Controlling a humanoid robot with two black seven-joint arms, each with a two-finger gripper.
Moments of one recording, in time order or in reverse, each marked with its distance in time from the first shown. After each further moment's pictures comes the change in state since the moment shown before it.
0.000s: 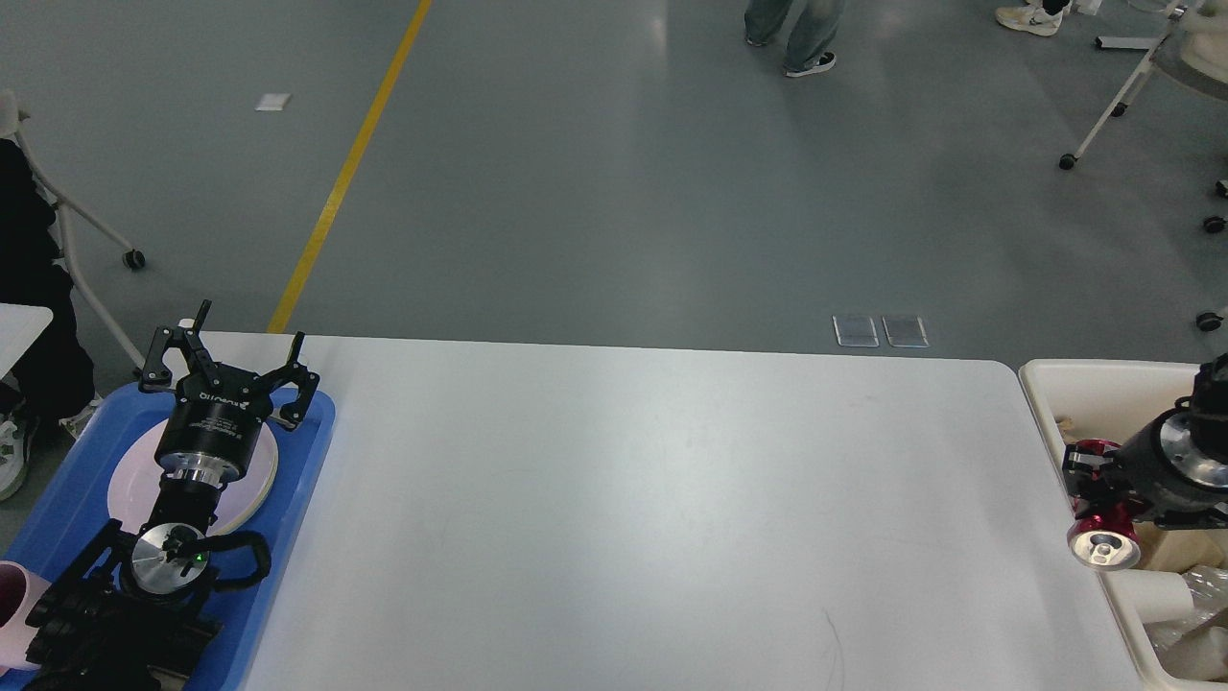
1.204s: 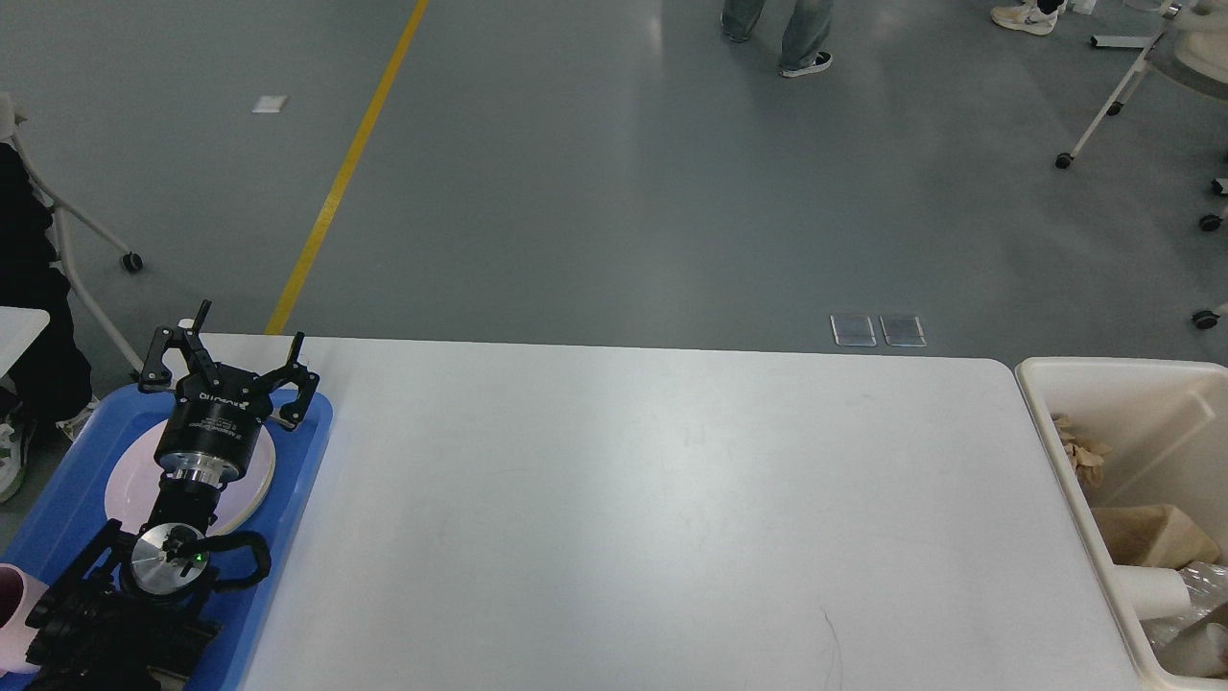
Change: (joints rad) left arm 0.000 0.000 0.000 0.000 0.000 0.000 0.000; right arm -0.594 -0.090 0.204 -0.520 0.262 -0.370 0.000
